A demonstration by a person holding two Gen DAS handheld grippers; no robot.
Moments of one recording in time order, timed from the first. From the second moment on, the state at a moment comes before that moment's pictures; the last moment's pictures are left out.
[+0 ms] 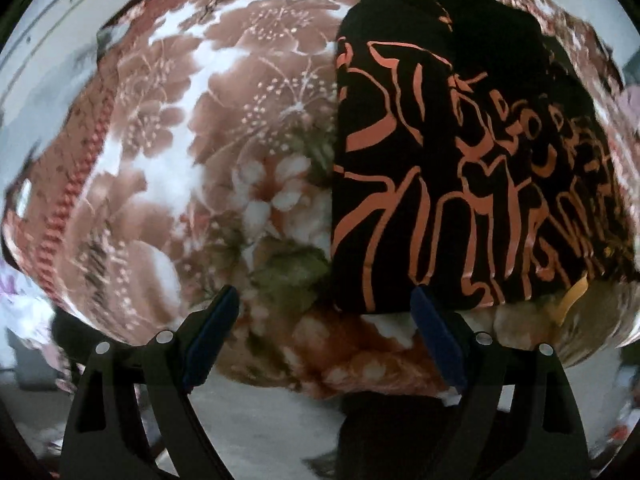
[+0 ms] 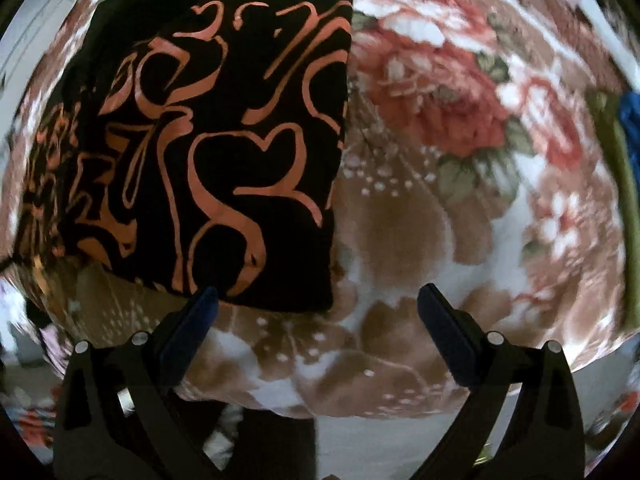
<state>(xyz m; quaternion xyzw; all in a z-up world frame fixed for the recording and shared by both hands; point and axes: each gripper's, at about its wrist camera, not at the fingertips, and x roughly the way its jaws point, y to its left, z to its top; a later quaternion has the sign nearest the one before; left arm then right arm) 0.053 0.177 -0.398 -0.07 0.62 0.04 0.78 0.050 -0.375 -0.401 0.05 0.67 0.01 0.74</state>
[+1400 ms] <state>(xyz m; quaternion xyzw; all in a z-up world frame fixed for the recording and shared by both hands) 0.093 0.143 -0.437 -0.17 0.63 -0.10 0.75 0.115 -0.316 -0.411 0.08 0.72 0.03 0.69</state>
